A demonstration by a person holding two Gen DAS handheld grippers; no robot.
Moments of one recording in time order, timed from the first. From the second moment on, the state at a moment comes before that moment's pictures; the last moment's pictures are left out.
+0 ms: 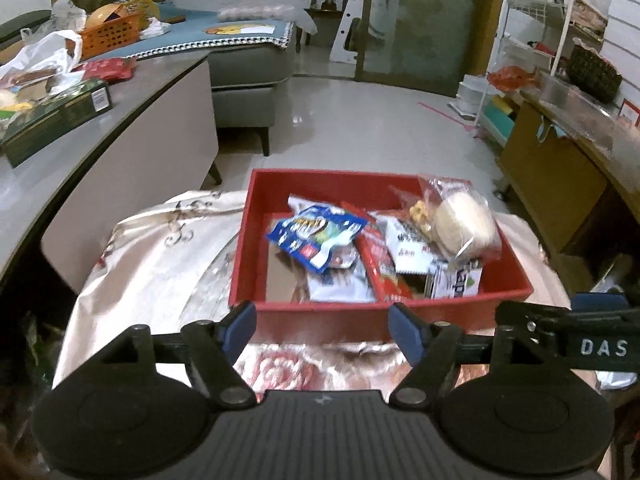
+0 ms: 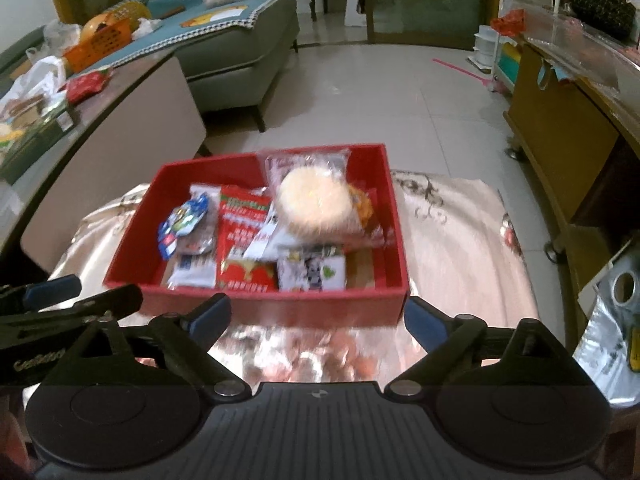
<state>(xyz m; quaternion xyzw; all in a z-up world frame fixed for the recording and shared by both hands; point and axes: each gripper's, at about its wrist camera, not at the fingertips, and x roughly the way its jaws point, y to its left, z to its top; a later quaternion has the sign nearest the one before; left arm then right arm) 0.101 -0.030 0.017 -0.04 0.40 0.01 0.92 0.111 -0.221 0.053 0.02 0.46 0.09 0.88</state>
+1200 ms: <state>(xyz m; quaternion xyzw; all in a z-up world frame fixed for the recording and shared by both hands) 0.037 -0.041 0.017 -0.05 0.39 0.00 0.92 0.051 -0.229 0.057 0.03 0.47 0.09 0.88</state>
